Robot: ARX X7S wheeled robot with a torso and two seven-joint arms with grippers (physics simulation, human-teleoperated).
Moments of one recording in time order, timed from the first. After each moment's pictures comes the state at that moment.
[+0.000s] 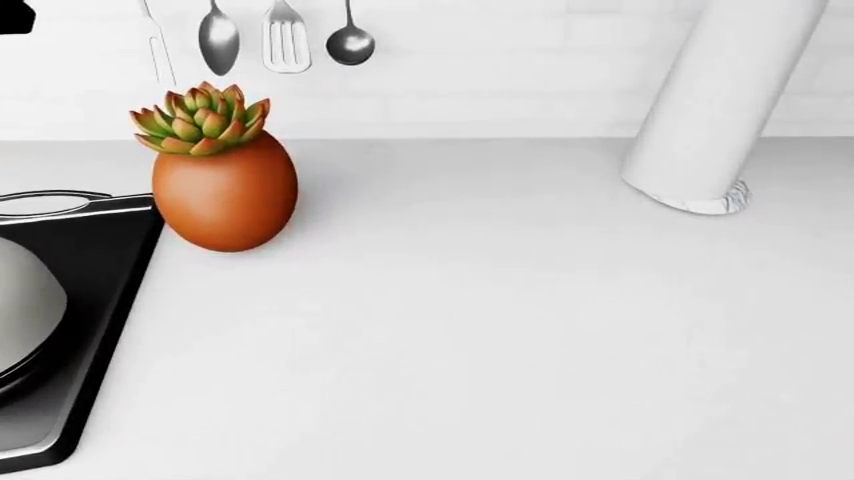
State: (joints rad) left arm -1.42 -1.32 0.87 0.80 -1.48 0.15 -0.83; right arm 2.28 0.78 -0.76 -0.28 1.33 1.02 0.89
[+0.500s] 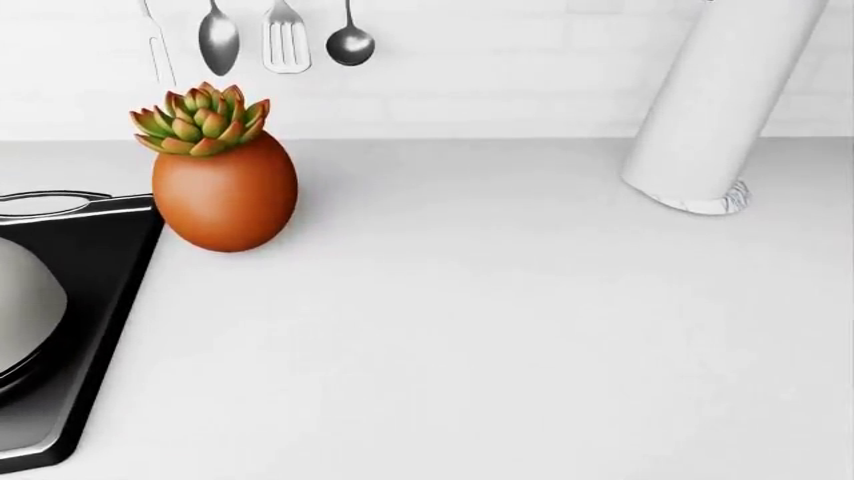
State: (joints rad) left arm -1.36 -1.39 0.87 0.83 -1.48 0.23 -0.81; right arm 2.27 0.48 -0.58 0.16 1.24 0.87 0.56
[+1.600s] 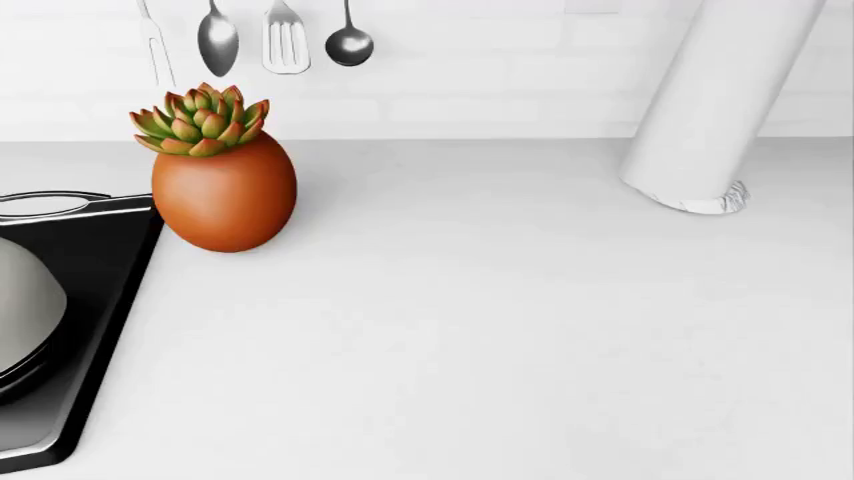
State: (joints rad) left arm -1.28 -1.50 0.87 0.85 -1.47 0.34 -0.76; right arm 2.23 0.12 -0.60 0.87 0.88 0.48 0.10
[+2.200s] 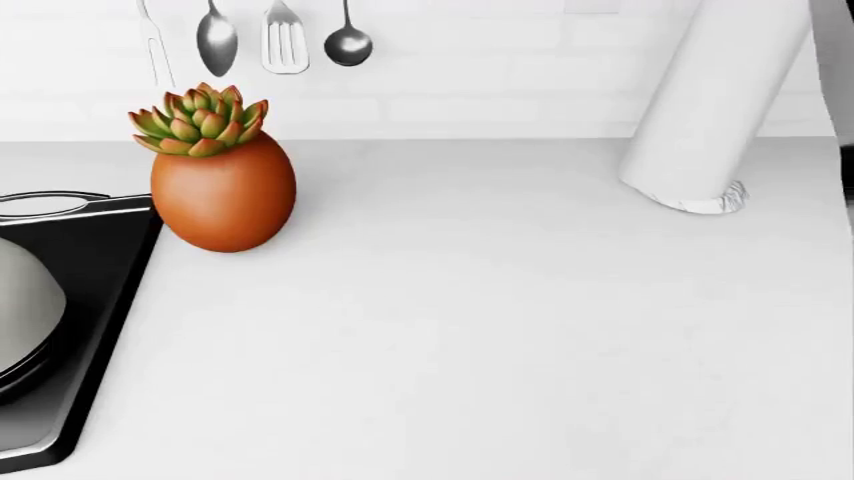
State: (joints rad) left arm -1.22 -1.51 0.90 0.84 -1.44 0.40 -0.76; right arm 2.16 0.05 -0.94 1.03 0.76 0.07 0.13
